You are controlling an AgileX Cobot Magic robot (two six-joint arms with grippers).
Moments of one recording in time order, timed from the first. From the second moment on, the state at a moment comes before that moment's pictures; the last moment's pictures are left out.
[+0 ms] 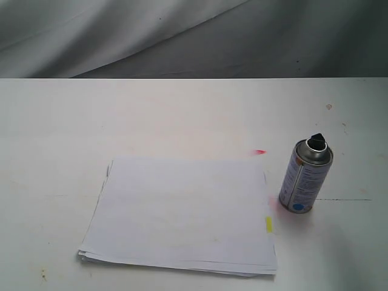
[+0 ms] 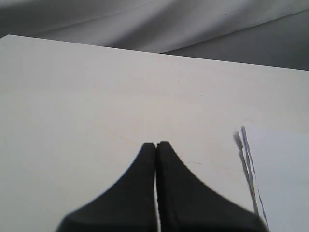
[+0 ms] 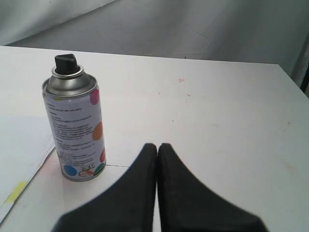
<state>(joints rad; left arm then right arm) 0.19 0.00 0.00 -0.06 0.37 -0.05 -0.30 0.01 0.00 0.09 0.35 -0.15</state>
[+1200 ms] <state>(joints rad) 0.19 0.00 0.00 -0.06 0.37 -0.05 -0.30 0.01 -0.23 0.23 -0.30 -0.23</state>
